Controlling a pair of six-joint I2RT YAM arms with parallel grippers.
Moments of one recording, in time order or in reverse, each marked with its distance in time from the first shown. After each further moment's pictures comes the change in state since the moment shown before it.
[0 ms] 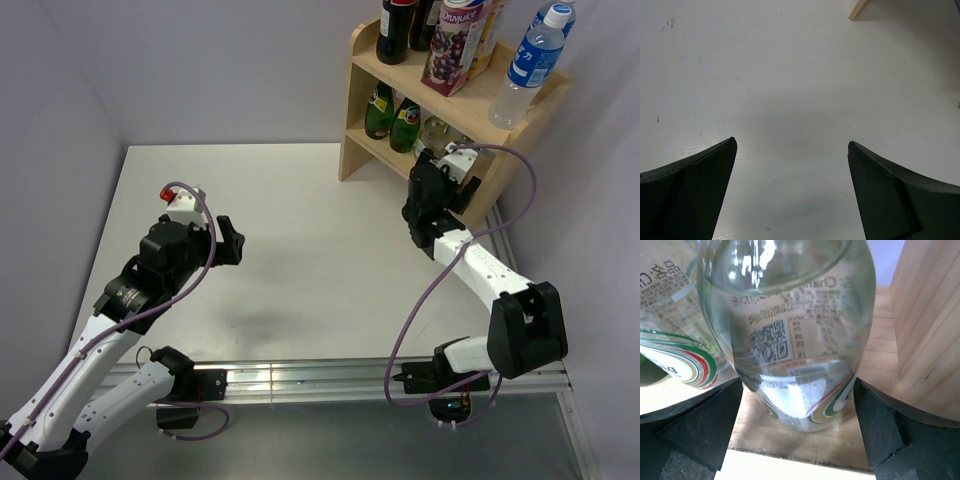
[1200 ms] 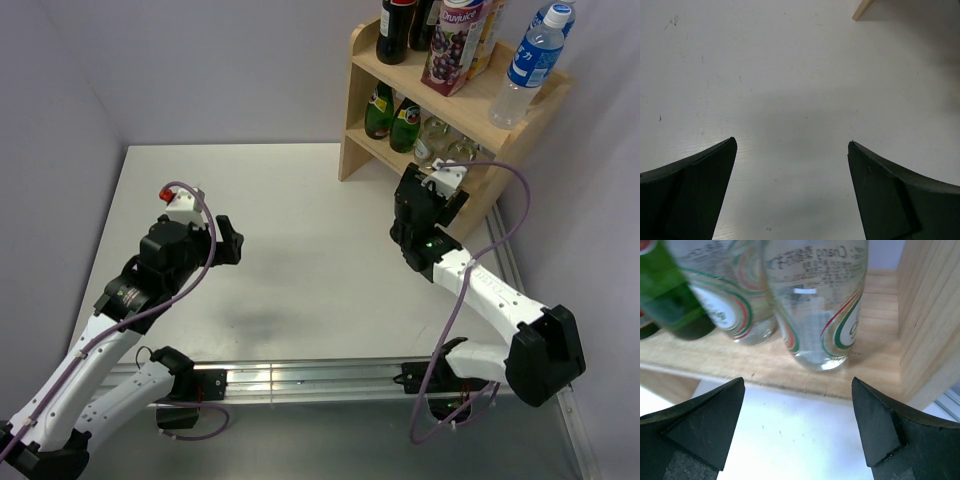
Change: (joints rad) left arm 0.009 0.000 -0.004 0.000 -0.002 -0.001; right arm 0.179 -0.127 -0.062 -0.079 0.106 0.049
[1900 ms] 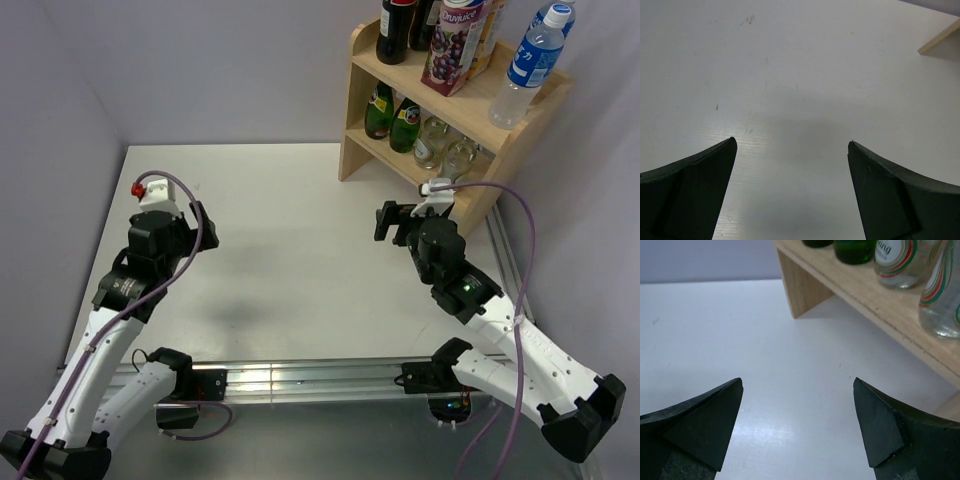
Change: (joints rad) left arm 0.194 0.038 0.000 0.000 -0.061 -0.012; right arm 0.149 -0.399 -0.083 -0.263 -0.571 -0.084
